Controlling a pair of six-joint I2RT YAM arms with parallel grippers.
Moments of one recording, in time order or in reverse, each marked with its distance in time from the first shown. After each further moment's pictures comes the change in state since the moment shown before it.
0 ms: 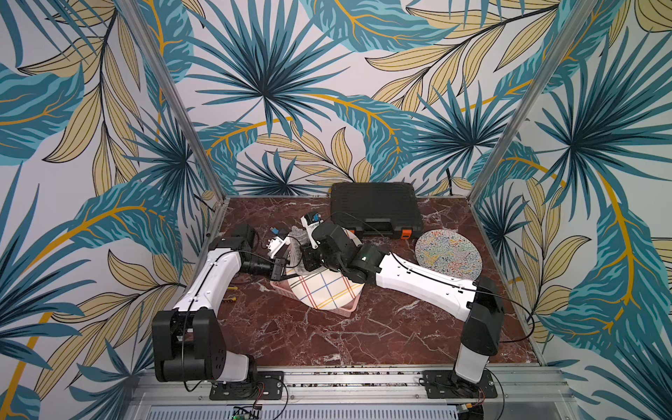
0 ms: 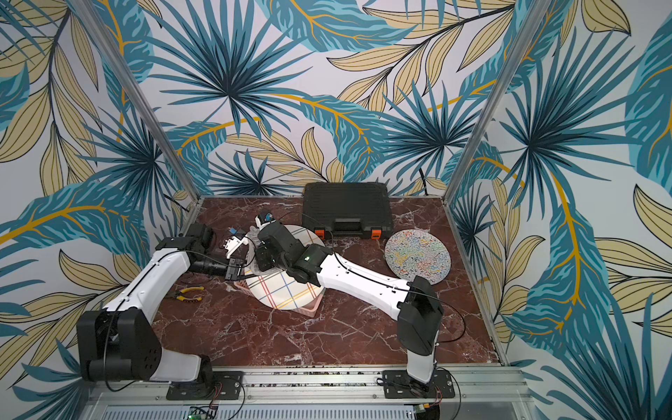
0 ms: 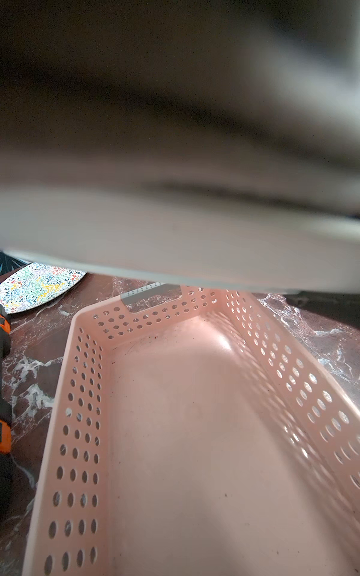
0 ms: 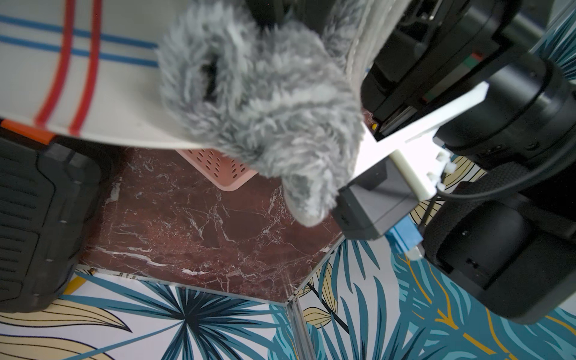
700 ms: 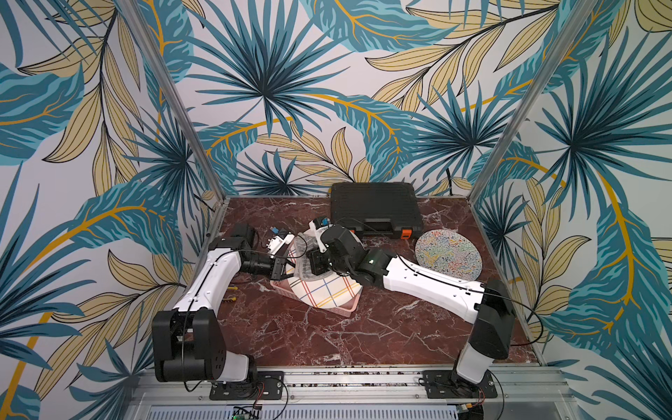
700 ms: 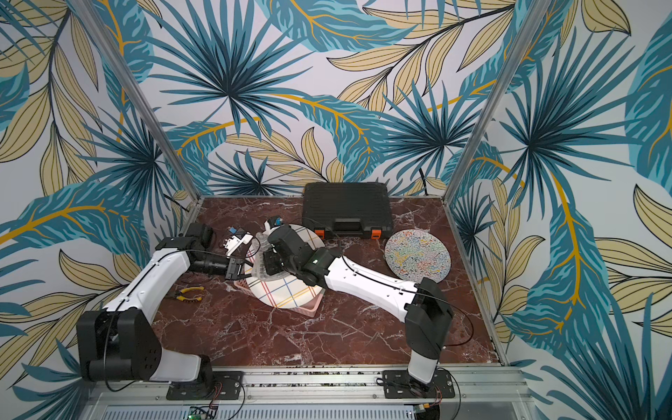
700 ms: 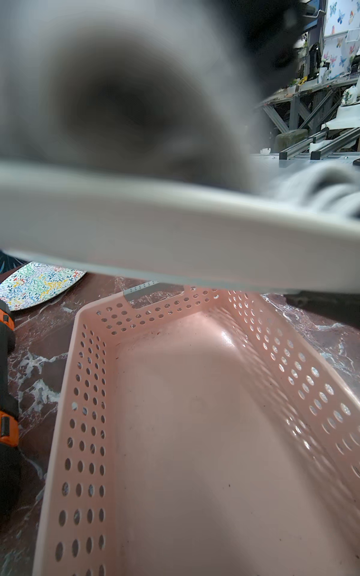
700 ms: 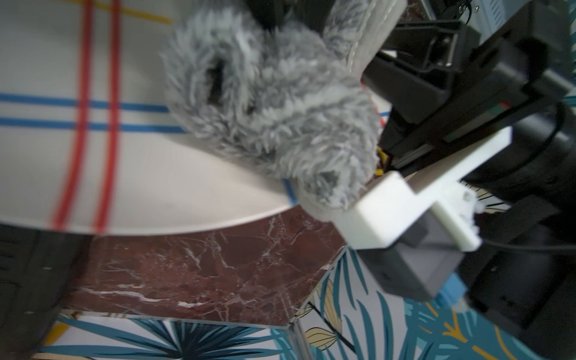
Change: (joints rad) left arm 0.001 0.000 0.000 0.019 -0.004 0.000; right arm 0.005 -0.018 -0.055 0.013 -0.087 0.048
